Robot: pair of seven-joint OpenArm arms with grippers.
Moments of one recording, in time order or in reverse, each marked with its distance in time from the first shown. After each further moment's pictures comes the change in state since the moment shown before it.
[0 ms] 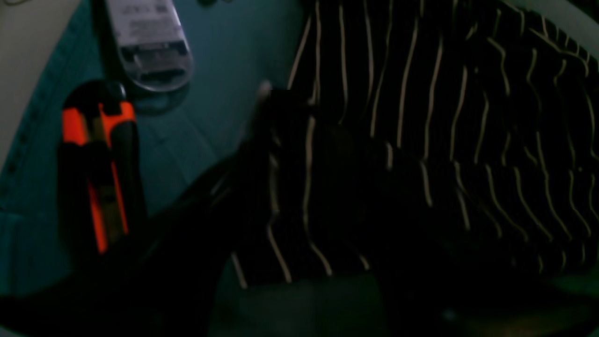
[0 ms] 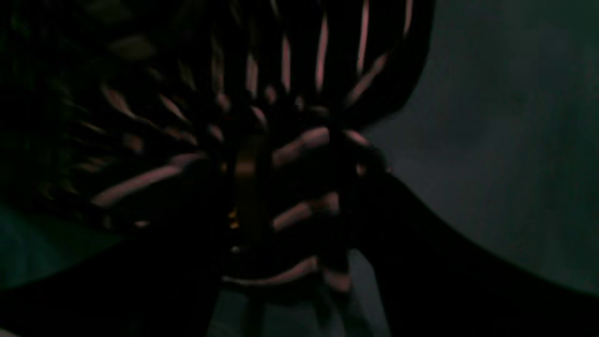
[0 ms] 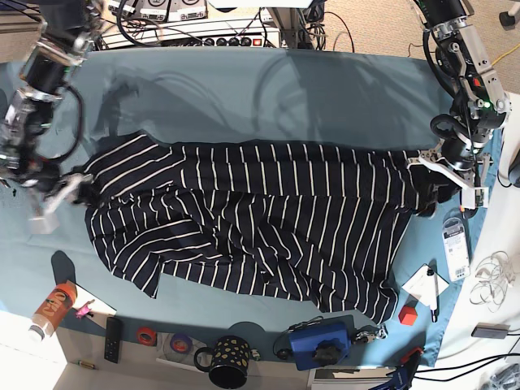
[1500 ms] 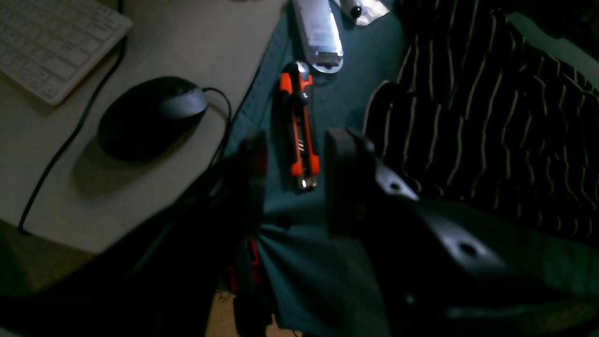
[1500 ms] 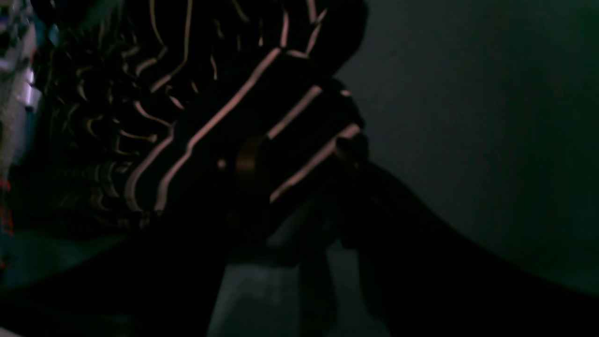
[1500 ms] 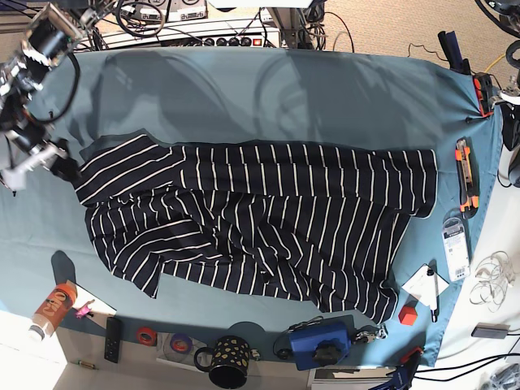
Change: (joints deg) left arm 14.4 -1.0 -33.2 11.9 -21.7 -9.1 9.5; right arm -9.2 -4.9 14.4 0.0 3.1 0.0 2.4
